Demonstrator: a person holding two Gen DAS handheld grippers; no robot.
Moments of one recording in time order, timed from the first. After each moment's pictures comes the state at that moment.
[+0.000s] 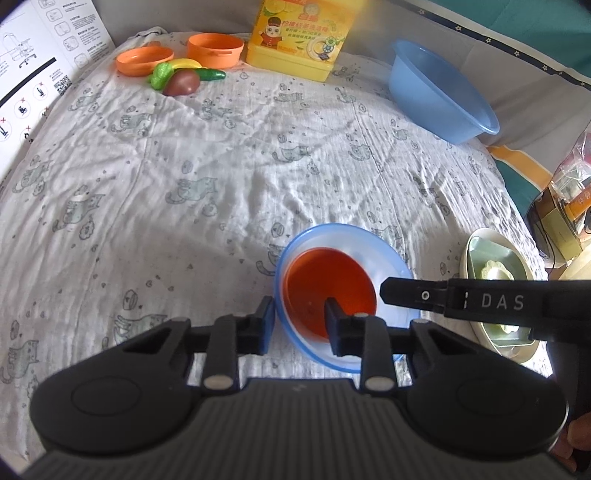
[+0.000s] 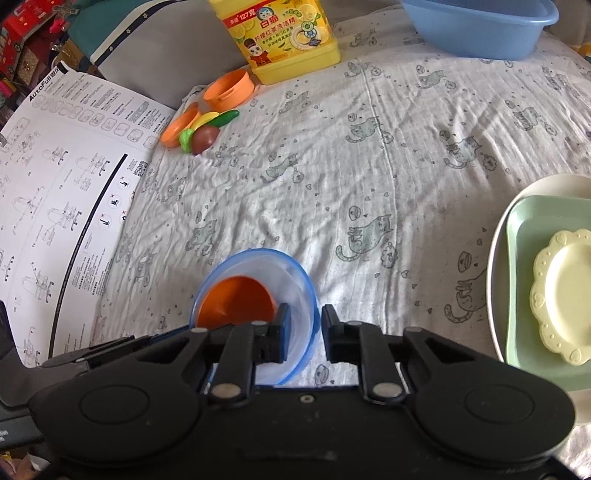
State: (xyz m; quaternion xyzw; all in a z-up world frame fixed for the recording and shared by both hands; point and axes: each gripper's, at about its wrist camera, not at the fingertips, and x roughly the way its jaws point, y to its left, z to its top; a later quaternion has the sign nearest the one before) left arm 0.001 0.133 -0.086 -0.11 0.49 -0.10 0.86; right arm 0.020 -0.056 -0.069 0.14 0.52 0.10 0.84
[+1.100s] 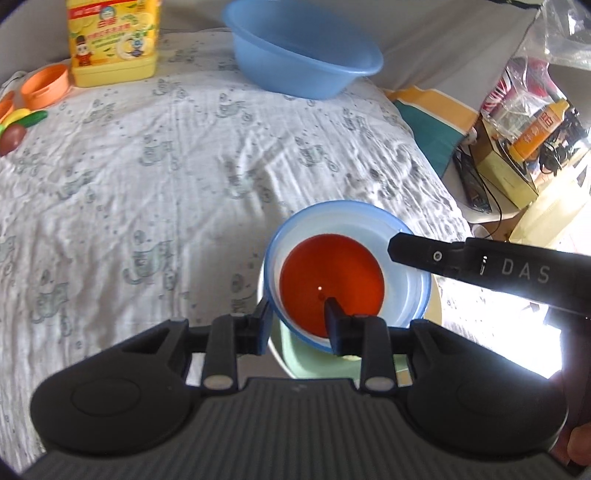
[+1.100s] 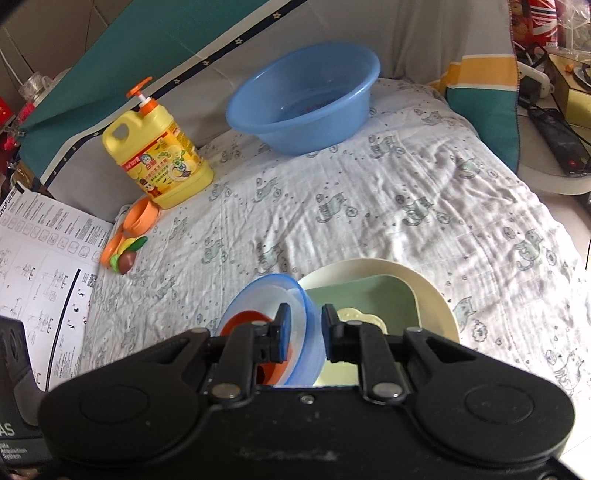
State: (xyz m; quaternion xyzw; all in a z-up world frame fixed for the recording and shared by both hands) left arm 0.026 -0.071 -0.056 -0.04 0.52 -0.20 0.83; right arm -0.018 -0.258 -0.020 0.21 0.43 -0.01 0.88
